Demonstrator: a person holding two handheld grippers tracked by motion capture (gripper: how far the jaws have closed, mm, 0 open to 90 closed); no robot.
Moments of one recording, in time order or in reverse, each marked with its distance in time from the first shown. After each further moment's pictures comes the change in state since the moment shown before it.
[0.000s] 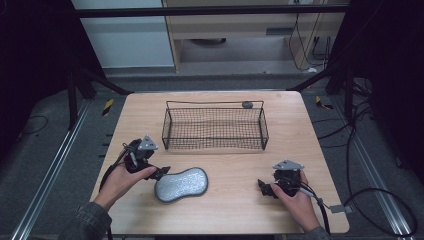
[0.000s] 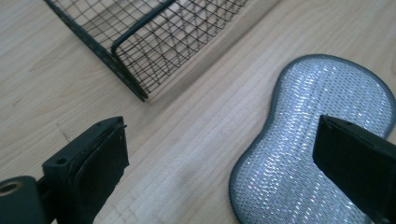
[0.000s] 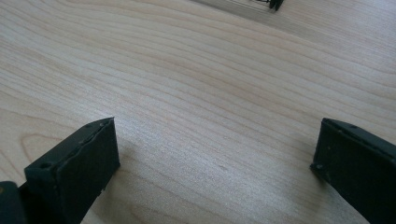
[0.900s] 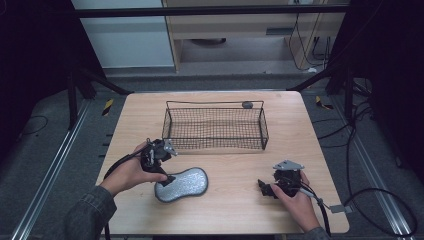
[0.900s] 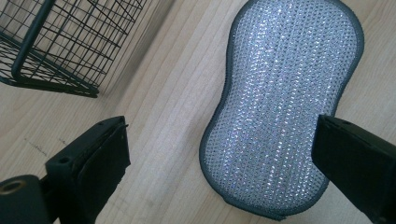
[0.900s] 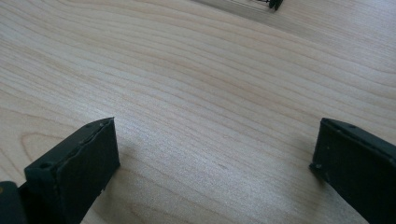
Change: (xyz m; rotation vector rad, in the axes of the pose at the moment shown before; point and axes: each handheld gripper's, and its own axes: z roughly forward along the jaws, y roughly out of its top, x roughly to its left) left arm -0.025 0.036 0.012 0.305 -0.075 0.229; right arm 0.000 0.000 0.000 -0.001 0.000 0.002
